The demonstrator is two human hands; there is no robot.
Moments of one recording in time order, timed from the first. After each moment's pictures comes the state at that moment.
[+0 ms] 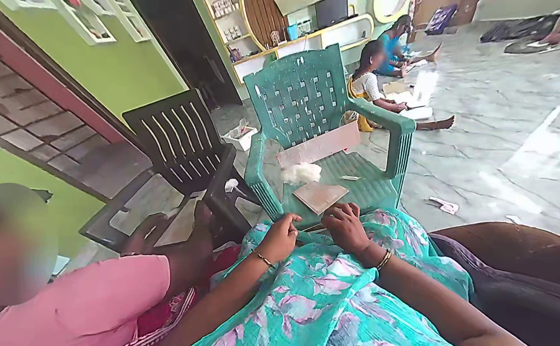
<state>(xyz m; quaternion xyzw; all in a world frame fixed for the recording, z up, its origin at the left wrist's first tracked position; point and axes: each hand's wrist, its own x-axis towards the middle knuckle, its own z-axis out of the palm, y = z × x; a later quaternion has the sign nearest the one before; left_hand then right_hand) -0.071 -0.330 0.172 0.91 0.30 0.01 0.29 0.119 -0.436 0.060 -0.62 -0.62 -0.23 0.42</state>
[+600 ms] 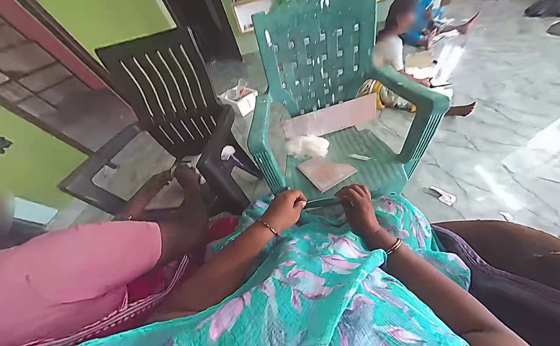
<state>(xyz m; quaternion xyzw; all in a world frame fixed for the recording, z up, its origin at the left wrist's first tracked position) -0.052 -0.312 0.165 0.91 0.30 0.01 0.27 0.135 -0.438 0.055 -0.67 -0.55 -0.06 0.50</state>
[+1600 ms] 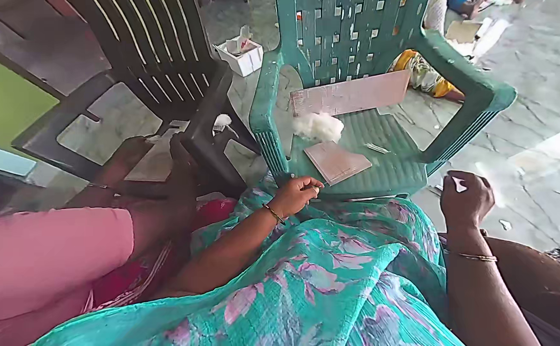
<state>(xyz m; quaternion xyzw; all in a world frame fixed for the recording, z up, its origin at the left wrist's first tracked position) -0.021 -0.285 0.132 0.75 0.31 0.11 0.57 0.277 -0.501 0.092 -0.89 -0.26 -0.05 0.38</state>
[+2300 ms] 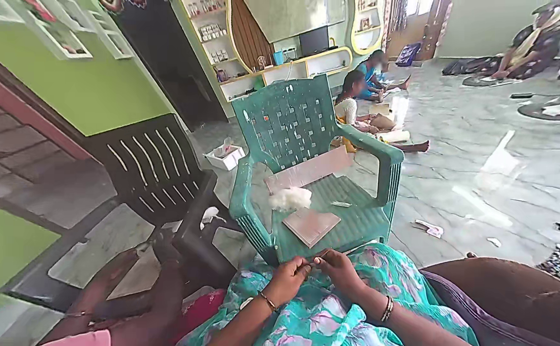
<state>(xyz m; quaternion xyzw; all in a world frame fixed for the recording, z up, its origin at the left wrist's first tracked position) -0.014 -0.307 0.123 0.87 0.24 0.00 0.44 0.134 -0.432 0.070 -0.59 -0.38 0.35 0.62</state>
